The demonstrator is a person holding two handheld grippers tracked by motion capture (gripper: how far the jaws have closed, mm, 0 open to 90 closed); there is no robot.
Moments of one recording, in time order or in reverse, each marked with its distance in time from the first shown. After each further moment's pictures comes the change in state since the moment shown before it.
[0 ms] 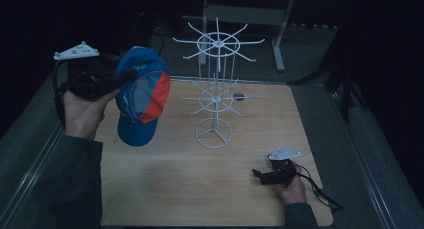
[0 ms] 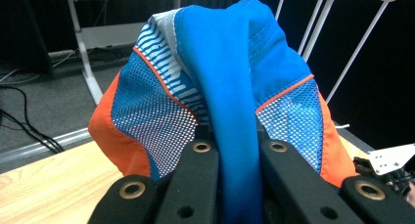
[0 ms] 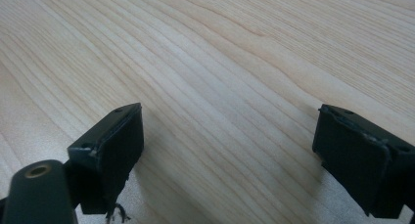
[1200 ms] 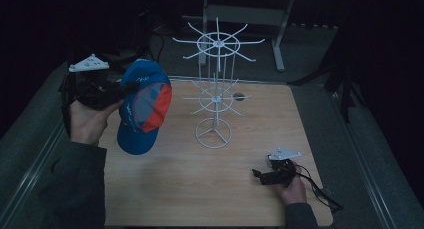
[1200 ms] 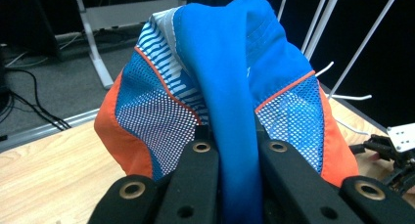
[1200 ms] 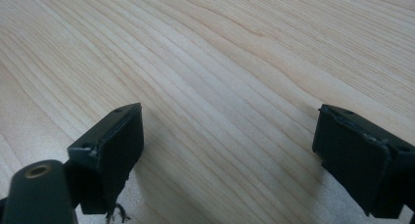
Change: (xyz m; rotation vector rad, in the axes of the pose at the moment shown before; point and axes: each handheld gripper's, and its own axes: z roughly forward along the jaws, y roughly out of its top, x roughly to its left) left arm -0.002 -0.022 0.011 0.069 0.034 0.014; right arm 0.000 0.000 0.000 0.000 0.000 0.000
